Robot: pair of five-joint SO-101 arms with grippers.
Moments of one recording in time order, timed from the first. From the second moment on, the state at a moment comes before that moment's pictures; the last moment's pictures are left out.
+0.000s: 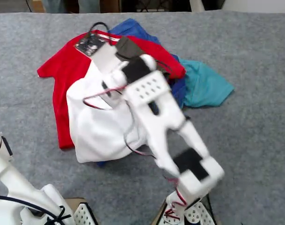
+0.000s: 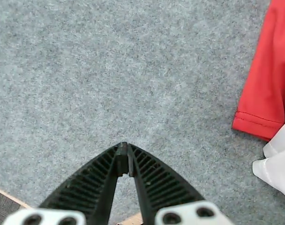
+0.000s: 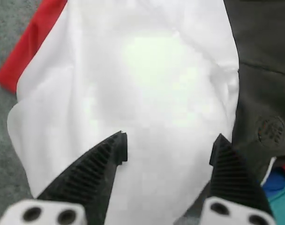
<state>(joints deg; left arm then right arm) -53.5 -48.1 34.7 89.5 -20.2 -34.2 16.2 -24.7 87.7 13.1</state>
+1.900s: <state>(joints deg) -50.5 -47.7 26.2 91.0 -19.8 13.1 -5.7 -73.5 83.9 9.5</state>
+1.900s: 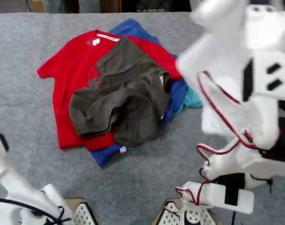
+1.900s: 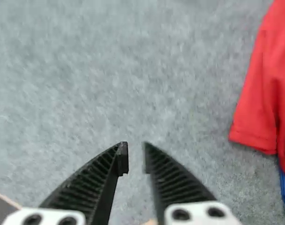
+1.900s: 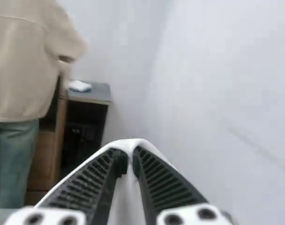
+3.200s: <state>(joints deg) 7.4 32.0 -28.0 81.9 0.7 31.1 -3.7 46.5 36.4 9.3</state>
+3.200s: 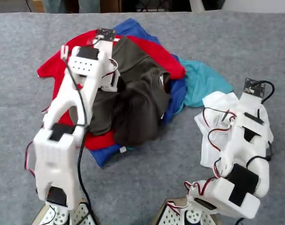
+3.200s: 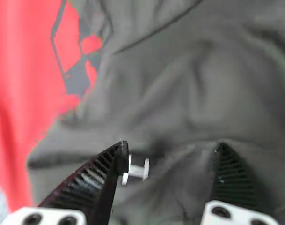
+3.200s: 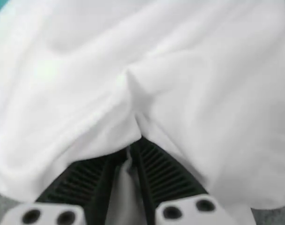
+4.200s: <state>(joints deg) -22.2 70.7 -91.1 100.4 0.7 31.1 -3.5 46.6 36.1 9.3</state>
